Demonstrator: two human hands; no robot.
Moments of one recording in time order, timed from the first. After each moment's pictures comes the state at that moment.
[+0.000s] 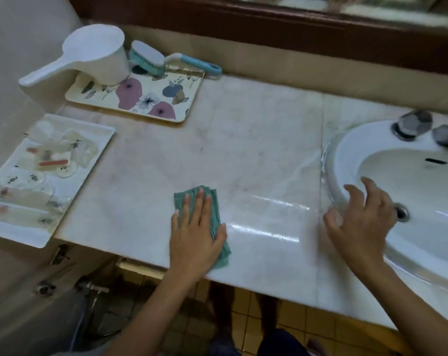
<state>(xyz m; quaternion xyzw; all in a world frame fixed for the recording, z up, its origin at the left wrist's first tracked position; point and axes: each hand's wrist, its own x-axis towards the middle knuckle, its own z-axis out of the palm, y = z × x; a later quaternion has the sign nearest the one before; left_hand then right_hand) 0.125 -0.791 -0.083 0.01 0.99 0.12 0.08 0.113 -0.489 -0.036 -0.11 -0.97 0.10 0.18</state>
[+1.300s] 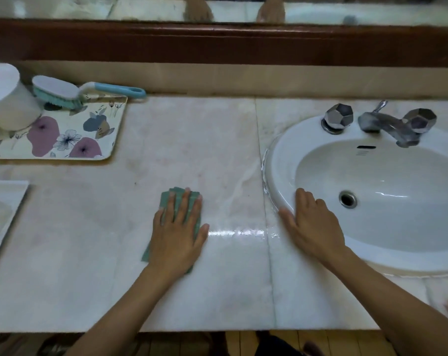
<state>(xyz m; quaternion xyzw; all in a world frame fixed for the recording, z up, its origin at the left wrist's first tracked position) 0.044 -0.721 -0.071 0.18 0.98 0.07 0.08 0.089 -0.430 -0.041 -0.13 -0.99 0.06 -0.07</state>
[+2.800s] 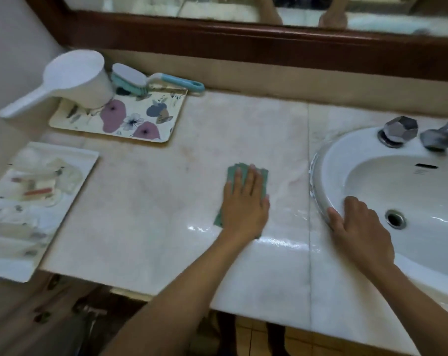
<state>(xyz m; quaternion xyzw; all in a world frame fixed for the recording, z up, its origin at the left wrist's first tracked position) 0.015 -0.658 -0.079 0.12 0.98 0.17 0.03 0.091 -0.431 -0.045 -0.15 -0.98 0.09 -0.01</state>
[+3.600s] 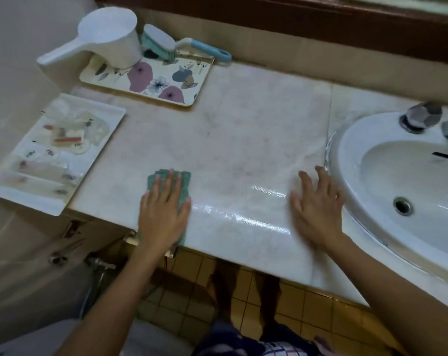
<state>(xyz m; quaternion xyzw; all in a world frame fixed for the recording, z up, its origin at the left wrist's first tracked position) 0.126 -0.853 -0.081 -0.04 0.99 0.10 0.01 0.100 -0.524 -0.065 -0.03 -1.00 0.06 0.03</state>
